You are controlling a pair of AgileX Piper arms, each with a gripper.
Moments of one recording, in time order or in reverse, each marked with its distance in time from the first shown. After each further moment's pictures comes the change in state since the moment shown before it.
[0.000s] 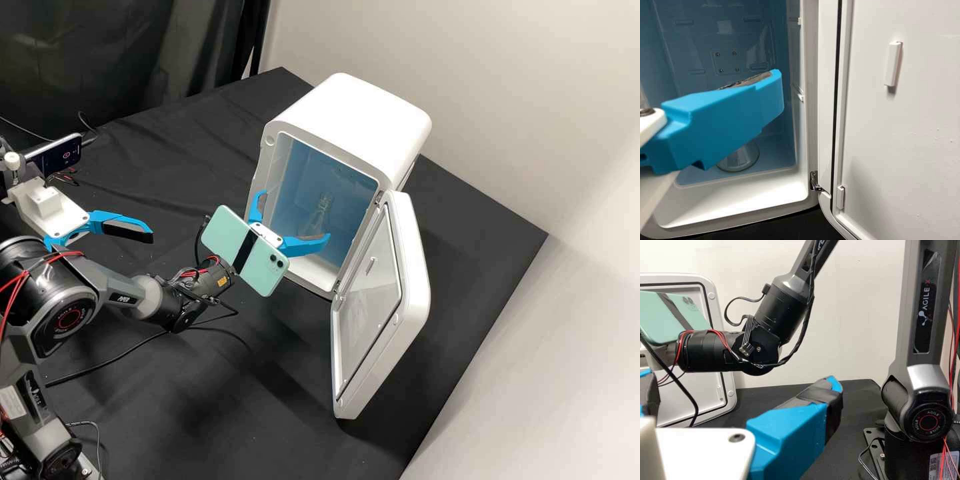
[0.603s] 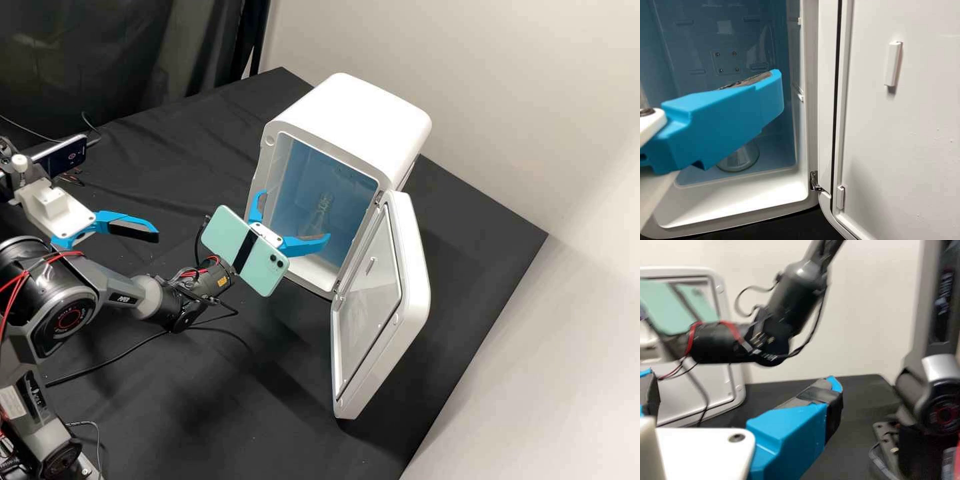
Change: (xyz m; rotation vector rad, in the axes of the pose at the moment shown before) left arm 0.002 -0.006 -0.019 0.001 0.046 -0.018; right arm 0.000 0.000 0.000 0.000 0.000 0.000
